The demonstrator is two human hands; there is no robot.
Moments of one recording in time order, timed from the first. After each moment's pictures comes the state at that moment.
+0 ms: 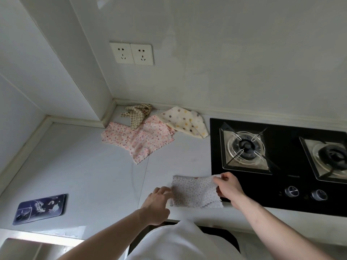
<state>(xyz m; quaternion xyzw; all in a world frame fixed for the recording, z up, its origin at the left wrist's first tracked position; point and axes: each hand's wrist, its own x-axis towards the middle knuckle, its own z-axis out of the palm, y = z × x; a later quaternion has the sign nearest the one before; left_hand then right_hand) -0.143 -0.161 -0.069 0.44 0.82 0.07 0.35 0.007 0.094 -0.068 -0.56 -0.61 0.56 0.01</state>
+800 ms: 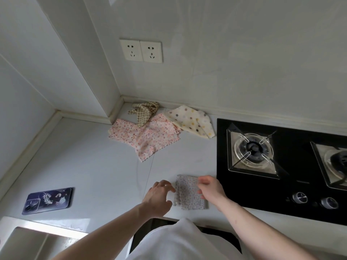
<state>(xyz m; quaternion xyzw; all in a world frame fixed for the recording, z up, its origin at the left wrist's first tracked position) -0.155 -0.160 -0.061 0.39 0.85 0.12 0.33 -0.034 0.041 -0.081 -0.49 -0.66 0.57 -0.05</state>
